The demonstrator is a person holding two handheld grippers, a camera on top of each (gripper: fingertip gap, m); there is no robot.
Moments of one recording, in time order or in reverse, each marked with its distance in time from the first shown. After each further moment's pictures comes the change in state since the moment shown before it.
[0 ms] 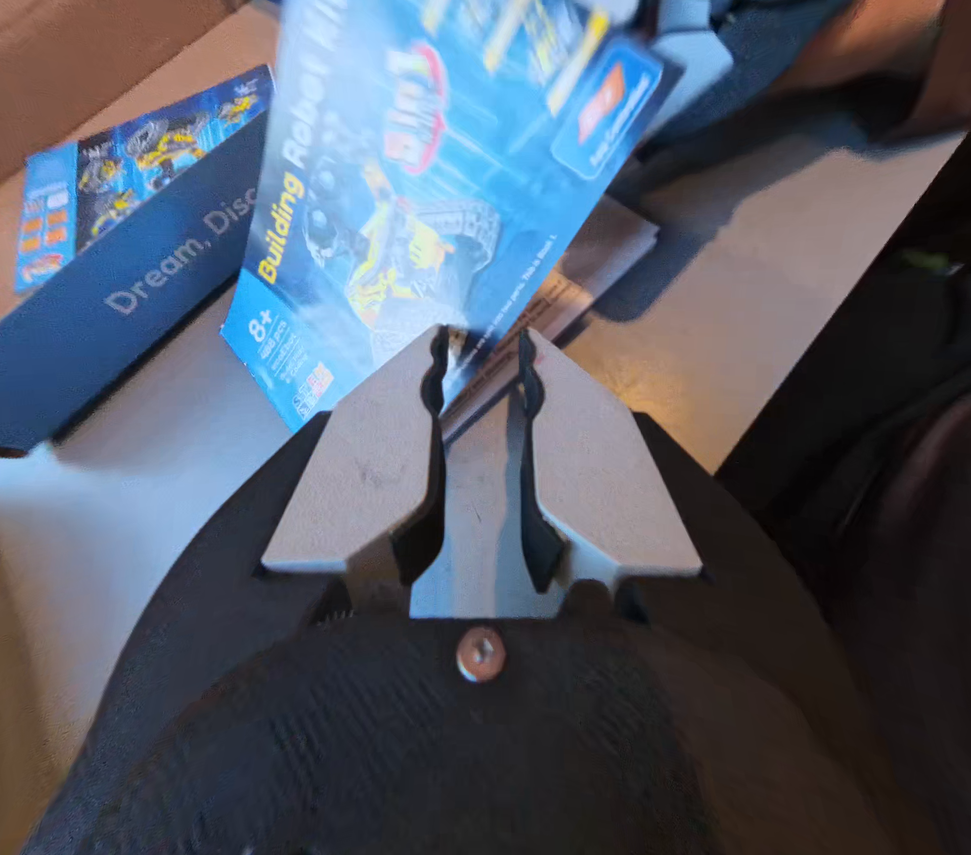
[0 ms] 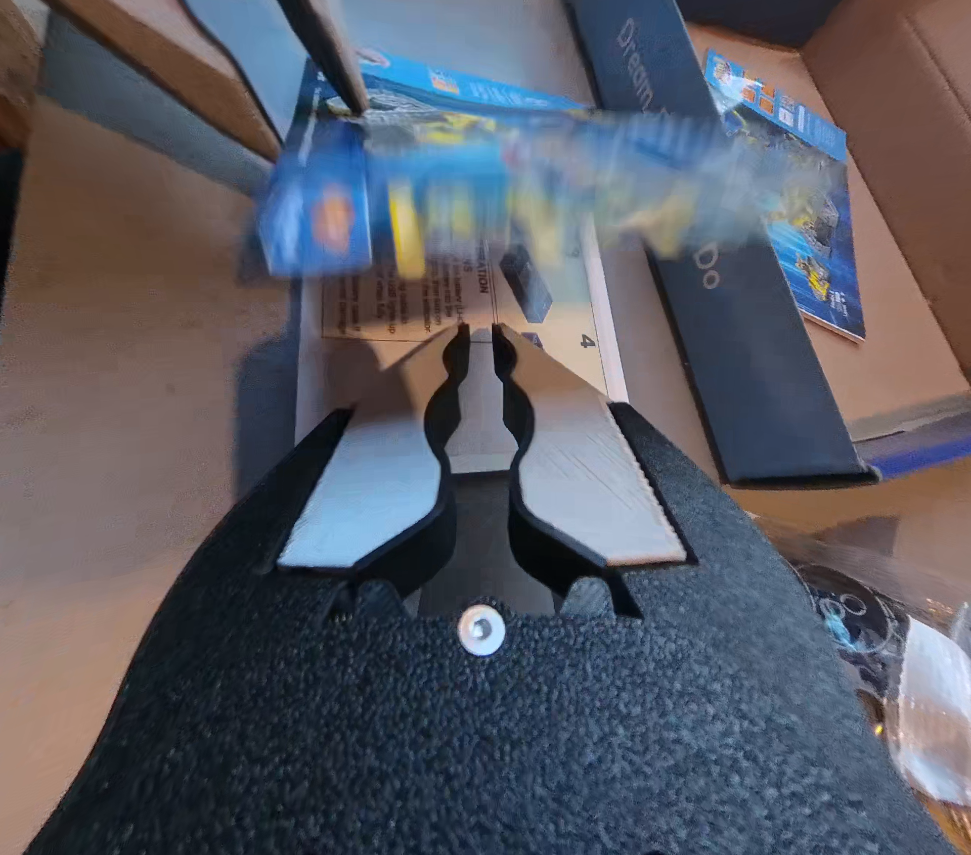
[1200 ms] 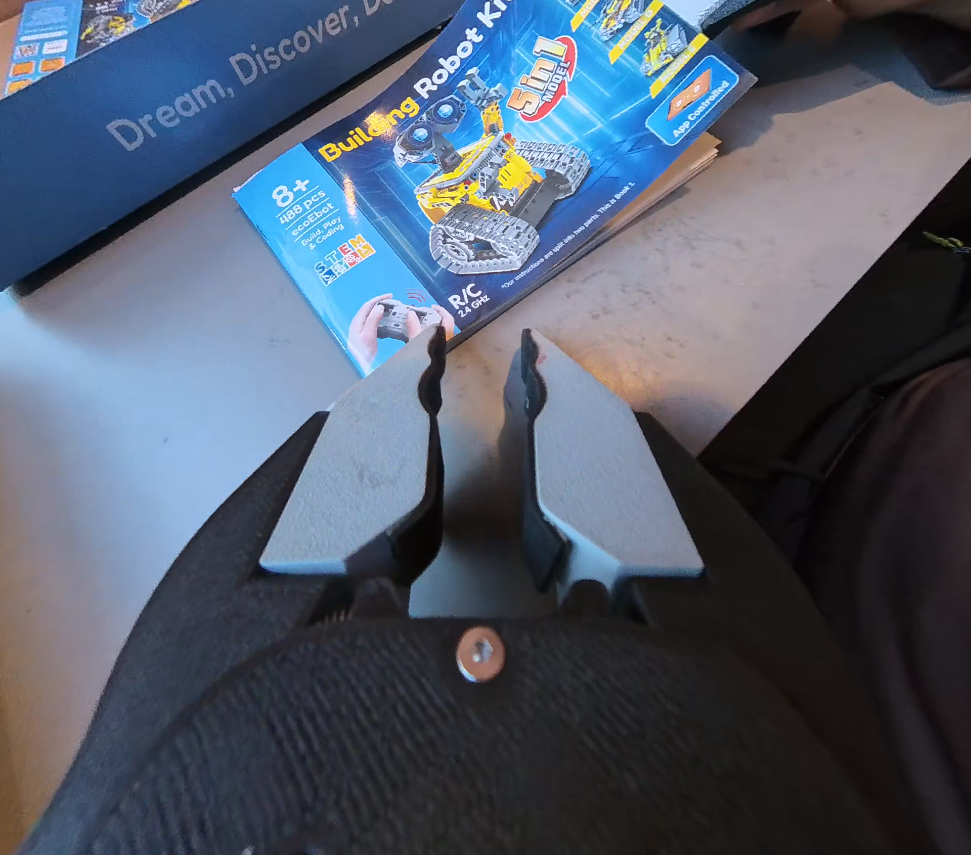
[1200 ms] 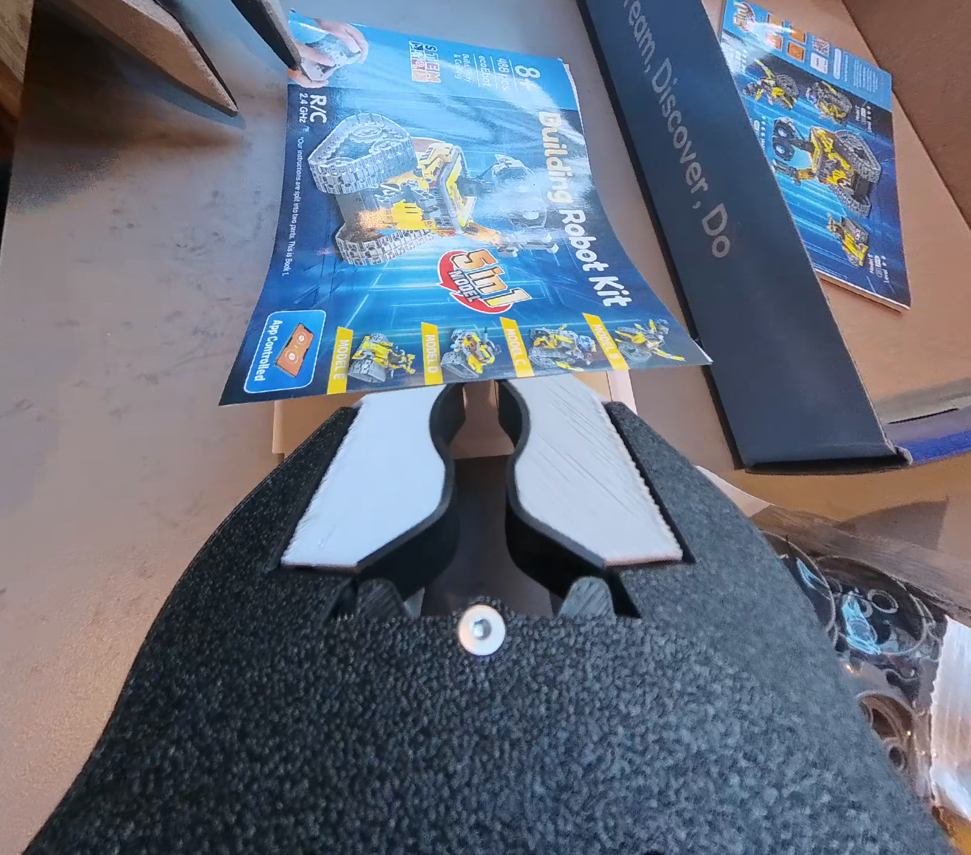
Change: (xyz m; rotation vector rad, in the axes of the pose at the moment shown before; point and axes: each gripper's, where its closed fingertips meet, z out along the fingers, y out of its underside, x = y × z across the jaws) left arm -0.015 0.048 -0.014 0.000 -0.016 -0.129; right arm 0.005 0.010 0.003 -0.034 -0.046 0.063
